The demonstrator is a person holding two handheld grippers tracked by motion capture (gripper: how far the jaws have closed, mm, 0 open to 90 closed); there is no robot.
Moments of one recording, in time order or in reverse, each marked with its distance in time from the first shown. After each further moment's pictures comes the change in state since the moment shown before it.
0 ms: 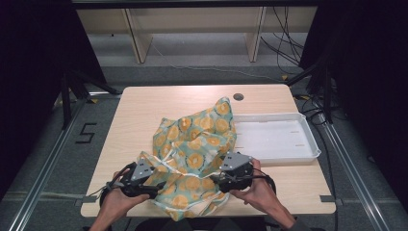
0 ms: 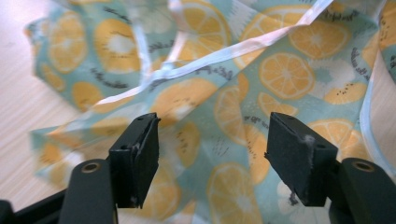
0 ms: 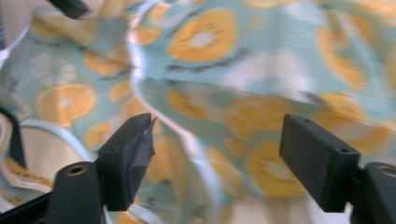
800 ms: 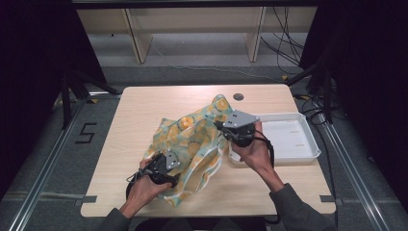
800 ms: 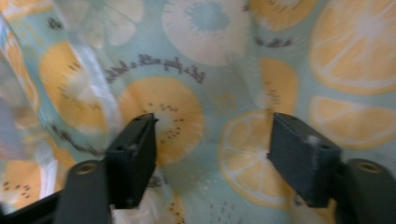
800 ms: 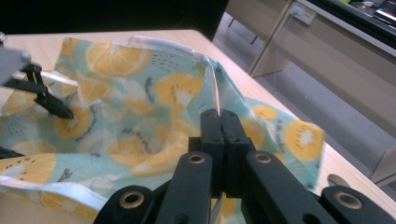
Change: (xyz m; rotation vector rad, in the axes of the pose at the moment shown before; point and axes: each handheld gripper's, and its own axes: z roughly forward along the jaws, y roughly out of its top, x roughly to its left) left arm -0.003 0.033 0.073 0.167 0.133 0.124; right arm -0.087 0.058 -0.011 -0.200 -0.190 0.033
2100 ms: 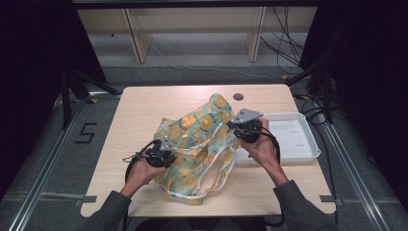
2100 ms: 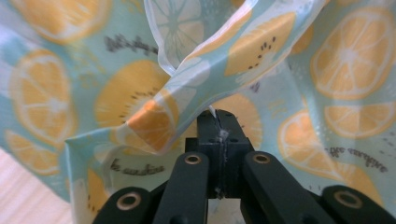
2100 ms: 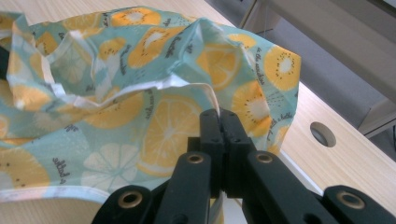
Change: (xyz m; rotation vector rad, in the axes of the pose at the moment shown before) left arm 0.047 0.010 0.008 -0.089 -0.165 -0.077; right arm -0.028 -0.035 0.016 0.157 -0.047 0.007
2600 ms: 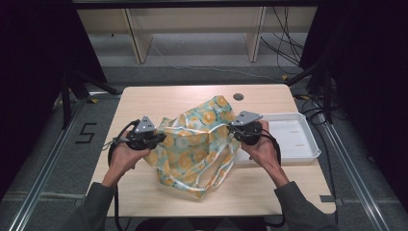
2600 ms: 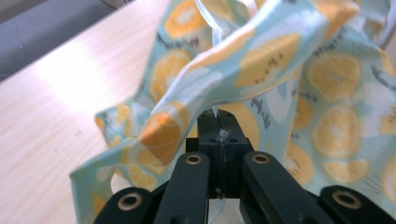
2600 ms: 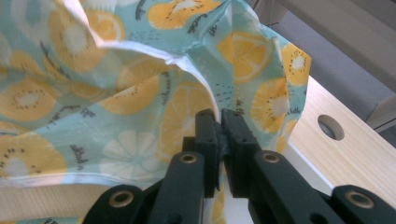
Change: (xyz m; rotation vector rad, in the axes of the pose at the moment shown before) left arm 0.041 0.032 -0.067 -0.198 0.048 -0.038; right arm 0.002 -0.007 0.003 0.023 0.020 -0.014
